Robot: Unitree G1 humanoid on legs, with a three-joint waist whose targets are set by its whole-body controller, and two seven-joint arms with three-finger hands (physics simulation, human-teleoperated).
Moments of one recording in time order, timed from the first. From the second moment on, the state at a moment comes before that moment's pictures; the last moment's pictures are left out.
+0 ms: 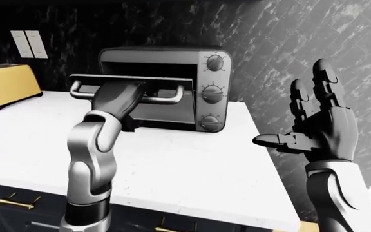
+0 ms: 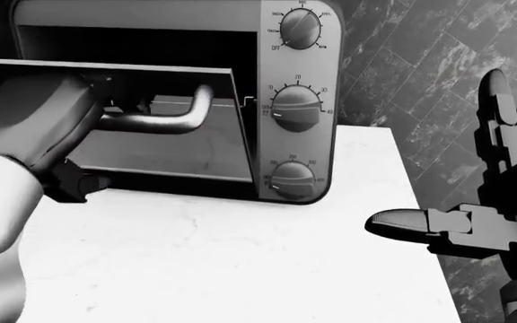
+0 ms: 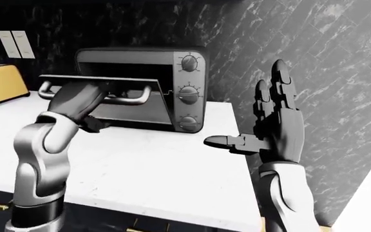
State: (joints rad) left arm -0.52 0.25 0.07 -0.25 1.12 0.09 -0.67; right arm -0.14 -0.11 -0.24 -0.82 0.31 0.62 -0.13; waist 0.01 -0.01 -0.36
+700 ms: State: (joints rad) left arm -0.15 0.18 0.15 -0.74 1.12 0.08 -0.97; right arm -0.15 -0.12 -0.25 -0.83 0.32 0.64 -0.13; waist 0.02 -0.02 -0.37
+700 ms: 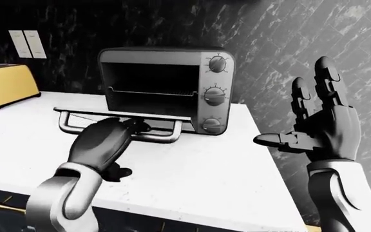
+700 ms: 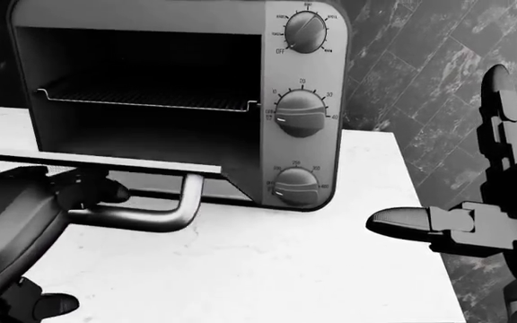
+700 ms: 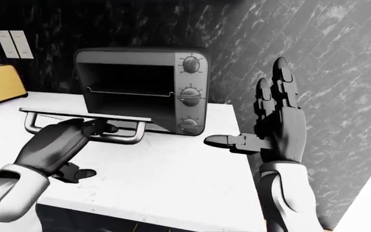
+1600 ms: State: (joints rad) left arm 0.04 0.00 0.99 -1.03 0.57 -0.32 -1.33; right arm -0.15 -0.13 -0.27 -0.86 0.34 0.67 -0.14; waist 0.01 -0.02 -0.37
